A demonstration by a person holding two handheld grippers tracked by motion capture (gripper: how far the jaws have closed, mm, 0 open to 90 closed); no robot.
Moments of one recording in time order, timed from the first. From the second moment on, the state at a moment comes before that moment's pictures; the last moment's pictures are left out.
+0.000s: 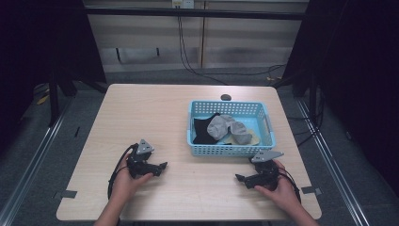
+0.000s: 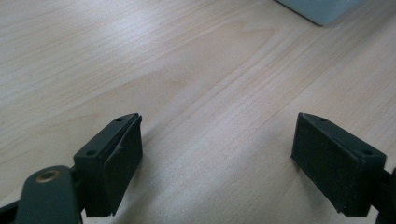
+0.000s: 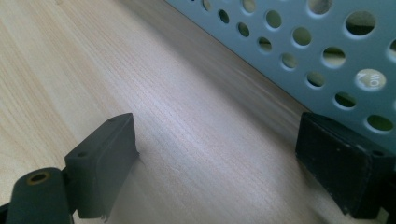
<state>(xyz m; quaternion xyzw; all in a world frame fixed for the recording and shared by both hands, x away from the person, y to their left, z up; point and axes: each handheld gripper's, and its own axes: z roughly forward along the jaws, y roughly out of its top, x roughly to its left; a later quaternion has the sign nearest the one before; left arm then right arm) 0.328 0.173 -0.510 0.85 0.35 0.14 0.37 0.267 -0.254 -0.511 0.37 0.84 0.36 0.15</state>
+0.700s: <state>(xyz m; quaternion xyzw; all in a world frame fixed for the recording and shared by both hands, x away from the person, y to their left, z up) 0.328 0.174 -0.509 0.85 0.35 0.14 0.37 0.273 -0.246 -0.487 0.38 0.88 0.27 0.06</state>
